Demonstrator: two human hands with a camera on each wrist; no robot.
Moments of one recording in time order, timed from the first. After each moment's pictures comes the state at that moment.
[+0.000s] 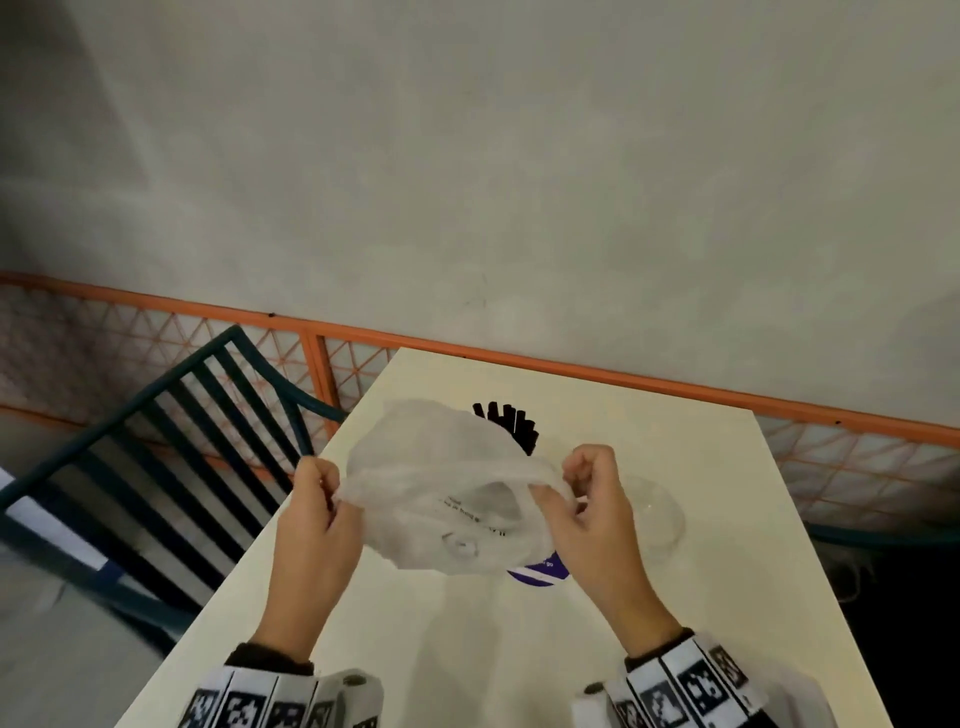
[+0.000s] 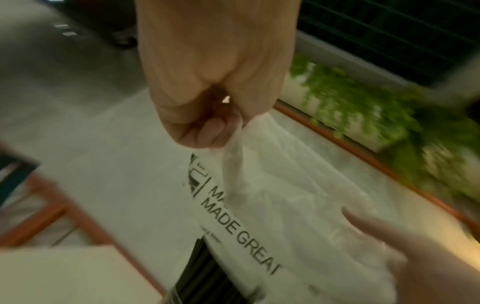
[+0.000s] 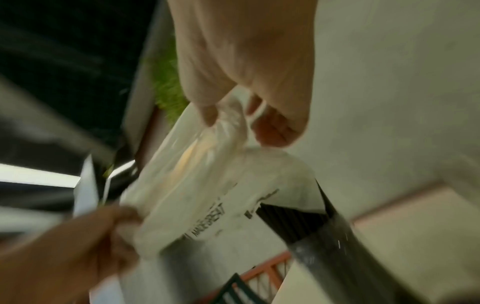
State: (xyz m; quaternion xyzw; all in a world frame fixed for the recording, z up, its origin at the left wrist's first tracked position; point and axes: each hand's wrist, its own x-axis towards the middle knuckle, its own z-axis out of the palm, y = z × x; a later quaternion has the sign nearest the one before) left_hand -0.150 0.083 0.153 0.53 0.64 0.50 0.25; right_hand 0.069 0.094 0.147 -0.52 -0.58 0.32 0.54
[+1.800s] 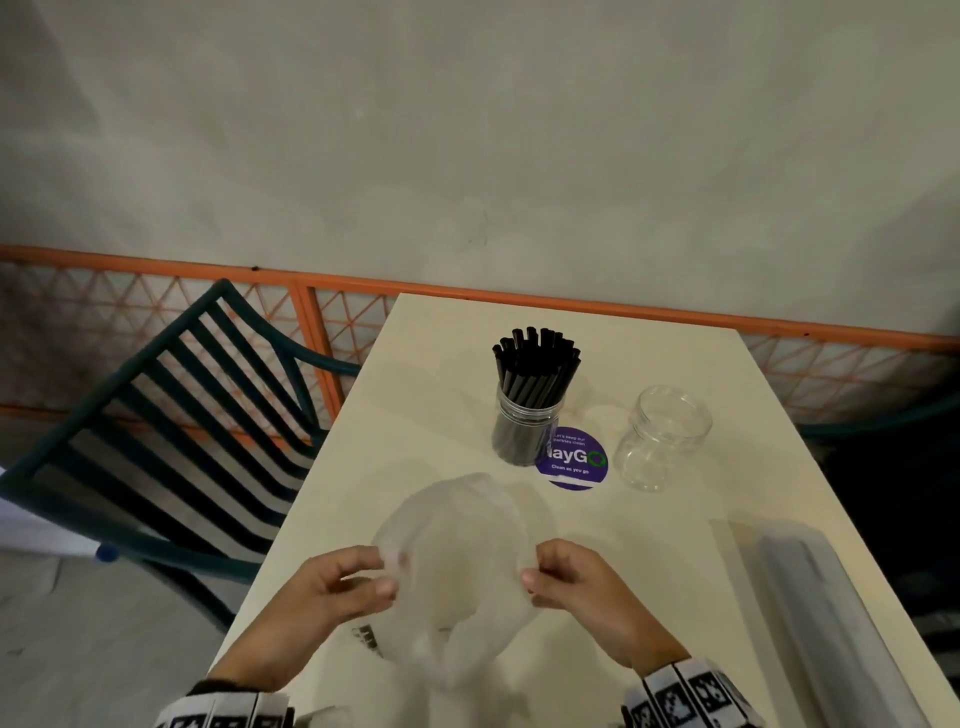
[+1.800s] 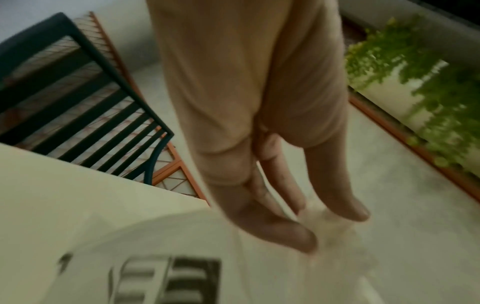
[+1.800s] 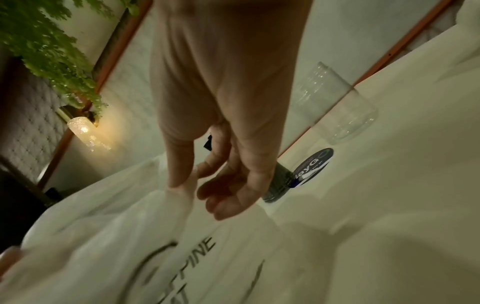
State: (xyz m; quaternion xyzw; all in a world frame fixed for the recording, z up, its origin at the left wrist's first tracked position) left_hand -0.286 0.024 0.059 0.48 0.46 0.32 0.67; right_hand -0.005 0.003 0.033 -0.58 -0.46 0.58 0.34
